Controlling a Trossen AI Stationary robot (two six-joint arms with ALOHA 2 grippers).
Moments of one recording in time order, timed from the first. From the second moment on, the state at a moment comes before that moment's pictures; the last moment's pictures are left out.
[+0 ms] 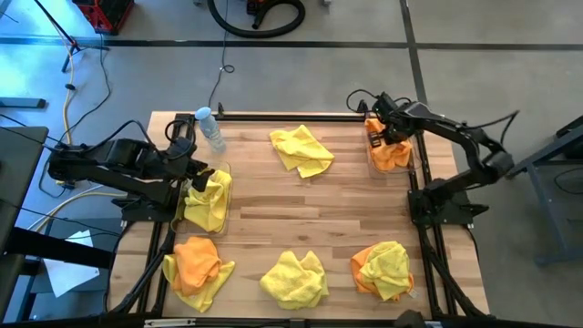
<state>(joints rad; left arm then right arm) -0.13 0.74 0.99 -1.15 -0.44 -0.97 -0.92 1.42 0.93 -0.91 0.26 0.39</state>
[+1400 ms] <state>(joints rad) -0.13 0.88 0.99 -1.15 -0.44 -0.67 -0.58 1.22 1.00 -1.00 0.13 0.61</state>
